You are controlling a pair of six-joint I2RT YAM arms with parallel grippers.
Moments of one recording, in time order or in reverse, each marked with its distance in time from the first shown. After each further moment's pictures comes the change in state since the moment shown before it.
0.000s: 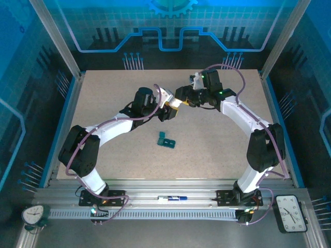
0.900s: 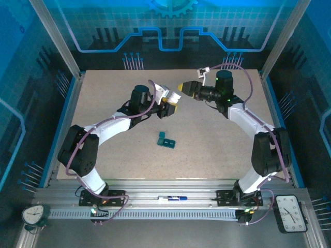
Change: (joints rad) left arm 0.039 0.000 0.002 0.060 0.063 -0.105; right arm -0.098 -0.082 -0.200 0.509 -0.187 0.053
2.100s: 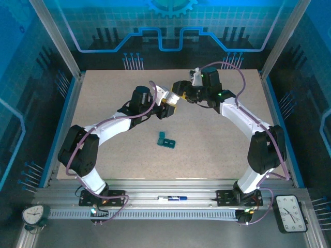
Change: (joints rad) left arm -0.008 0.000 0.000 -0.052 -0.055 0.011; right arm 0.125 0.058 0.182 -0.360 0.255 0.033
